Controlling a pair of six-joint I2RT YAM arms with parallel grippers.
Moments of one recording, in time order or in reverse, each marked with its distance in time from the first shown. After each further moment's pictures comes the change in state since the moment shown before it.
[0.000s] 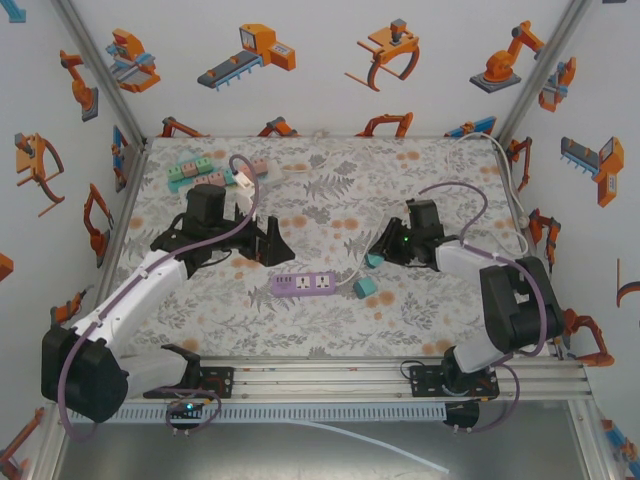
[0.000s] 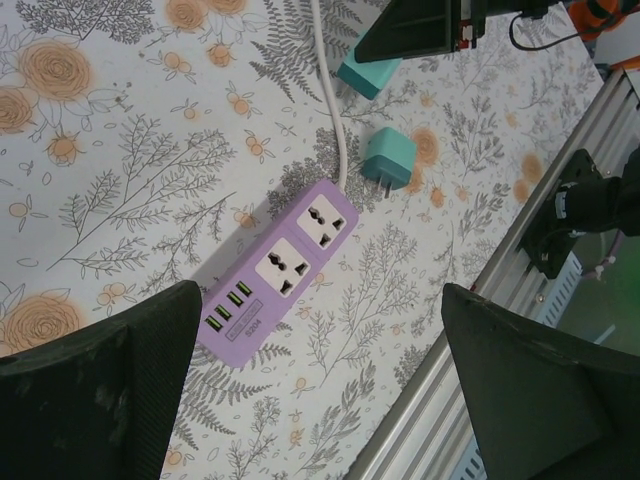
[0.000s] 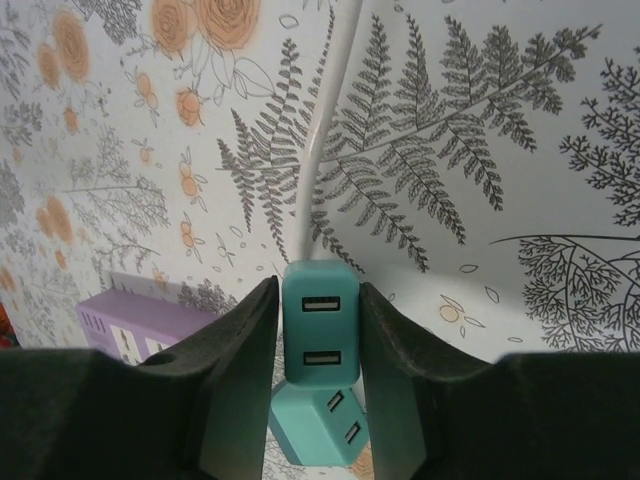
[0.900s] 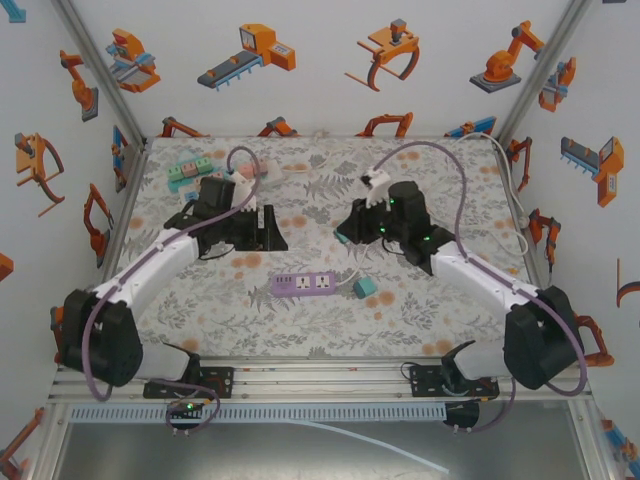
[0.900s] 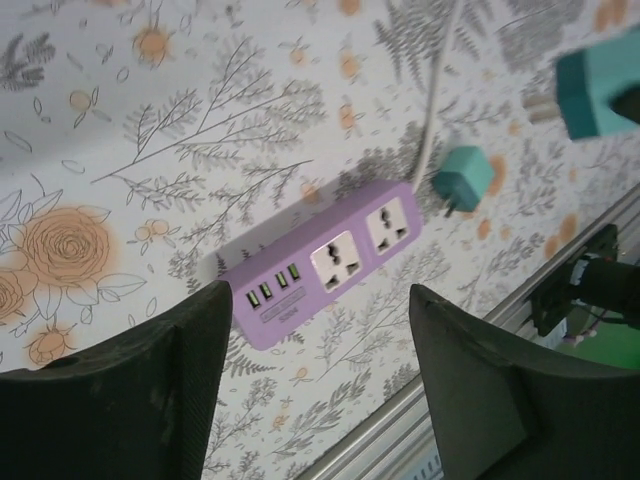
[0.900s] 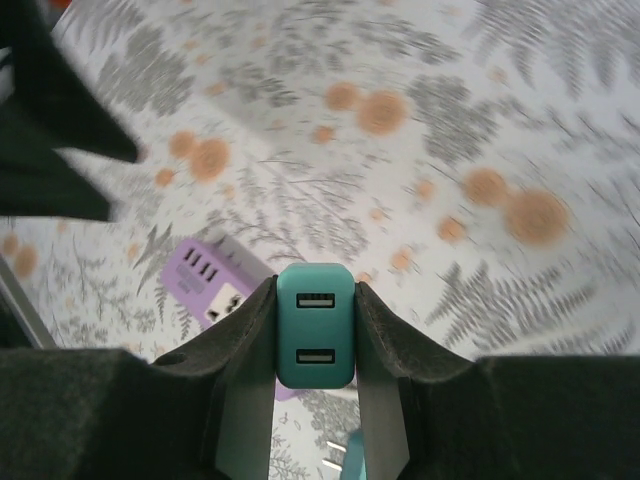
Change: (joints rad) left arm 0.034 0.158 0.086 -0.092 -0.141 -0.185; right arm 0.217 -0.200 0.150 0.046 -0.026 -0.402
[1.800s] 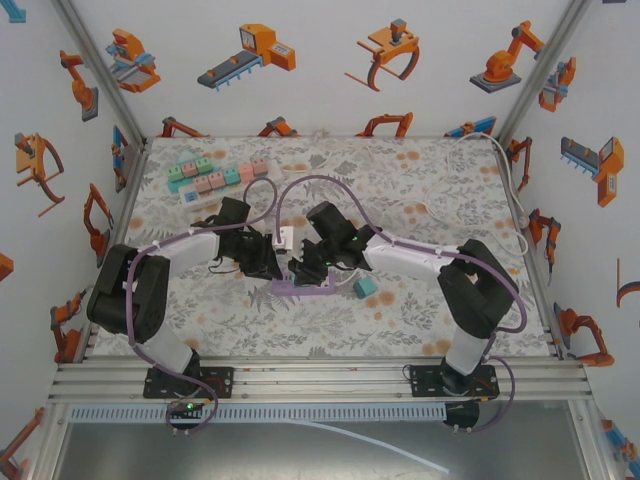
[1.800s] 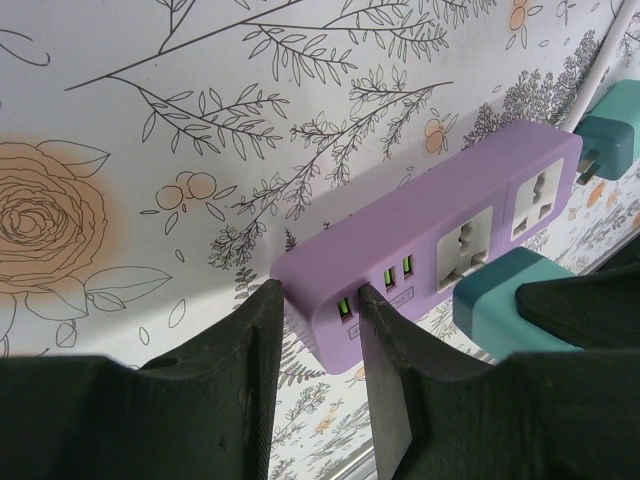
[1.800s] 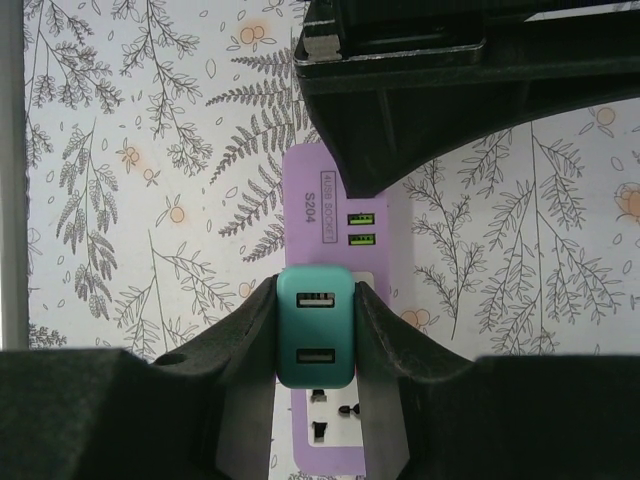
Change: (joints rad) left arm 0.004 0.291 -0.109 0.046 0.019 0.023; right arm 0.354 0.408 0.278 -0.254 -0.223 -0.773
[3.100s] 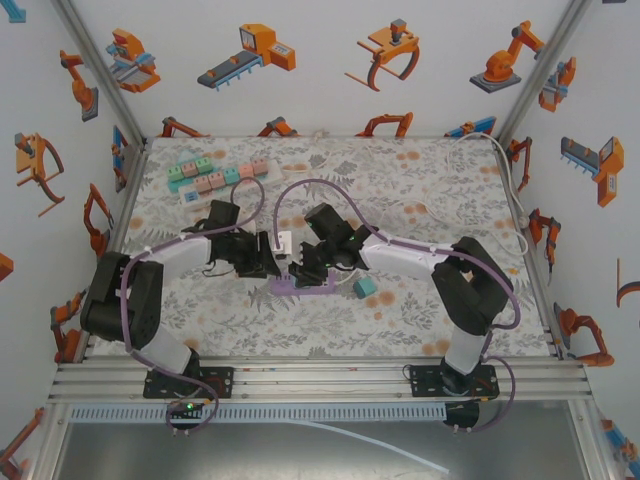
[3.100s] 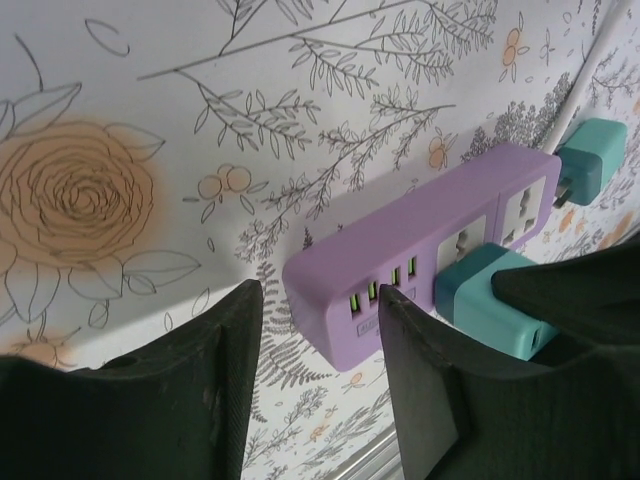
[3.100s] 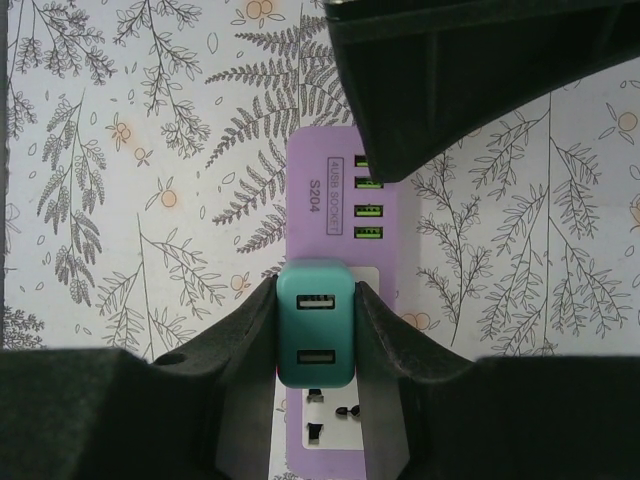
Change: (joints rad) left arm 0.060 -0.044 -0.059 0.082 0.036 -0.061; right arm 0.000 0.039 0.016 -0.030 -0.012 -0.079
